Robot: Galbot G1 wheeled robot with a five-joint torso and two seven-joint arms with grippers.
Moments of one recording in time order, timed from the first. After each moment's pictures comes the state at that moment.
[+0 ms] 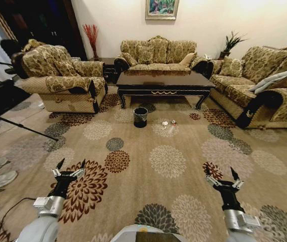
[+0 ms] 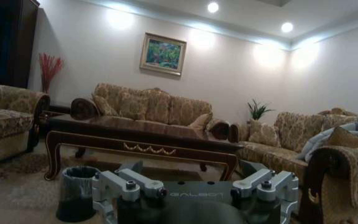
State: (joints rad) left arm 1.87 -1.17 -0.86 -2.10 -0.41 -0.22 -0.03; right arm -1.87 1.40 0.79 2.16 0.15 0.28 0.06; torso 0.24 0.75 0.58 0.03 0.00
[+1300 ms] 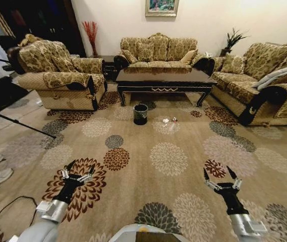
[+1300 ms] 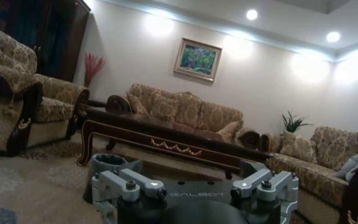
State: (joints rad) left arm 1.95 -1.10 -0.83 -2.16 -0.41 -0.23 0.04; right arm -1.86 1.31 0.86 2.08 0.19 0.37 -0.09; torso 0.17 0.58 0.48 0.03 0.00
